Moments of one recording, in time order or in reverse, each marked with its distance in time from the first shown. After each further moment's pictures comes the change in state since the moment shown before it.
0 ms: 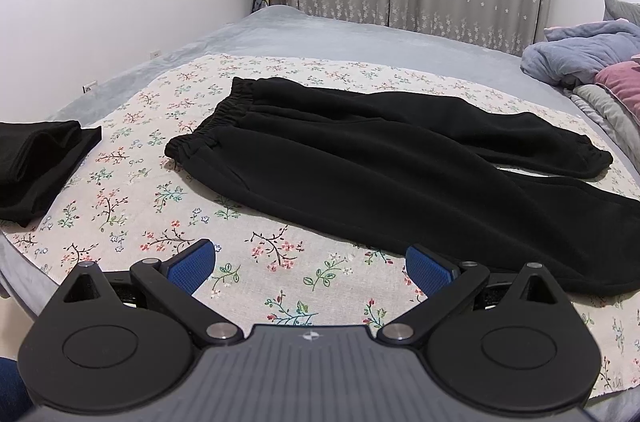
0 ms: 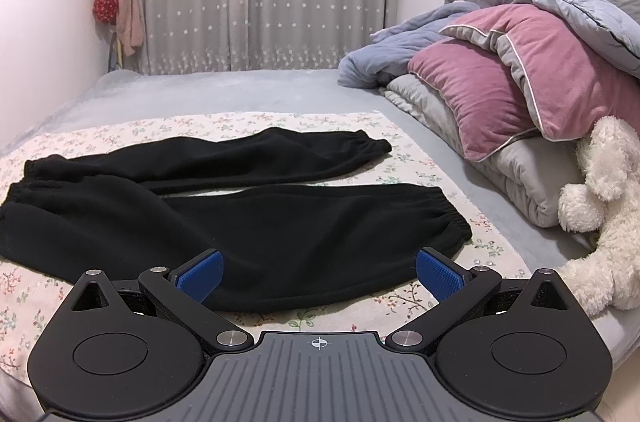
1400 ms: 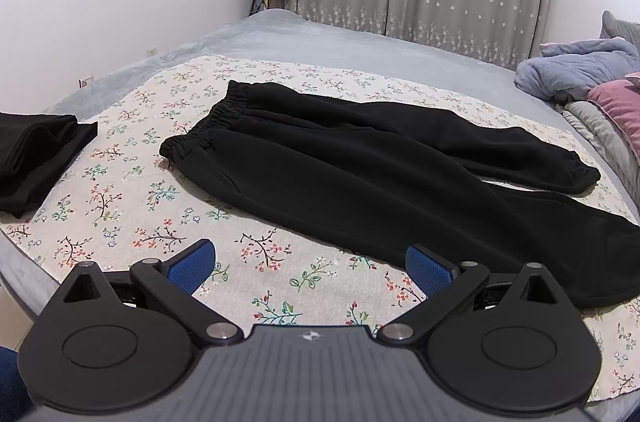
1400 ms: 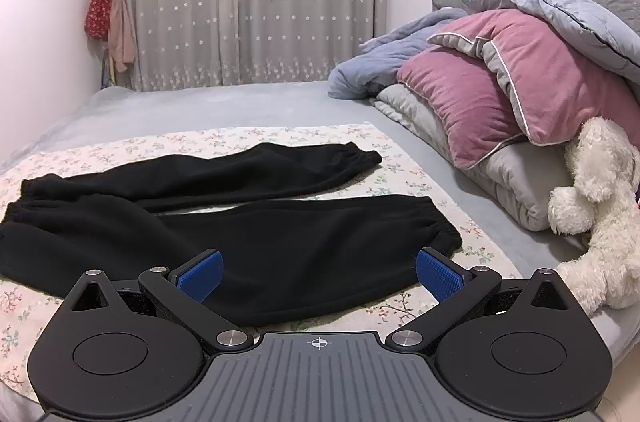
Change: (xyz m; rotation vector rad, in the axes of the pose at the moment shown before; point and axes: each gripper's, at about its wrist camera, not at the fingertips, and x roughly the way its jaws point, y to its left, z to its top) left arm -0.014 -0.005 0.003 -0.047 -0.015 -0.026; right arm -0.010 -0.008 0.006 0.038 -0.038 -0.015
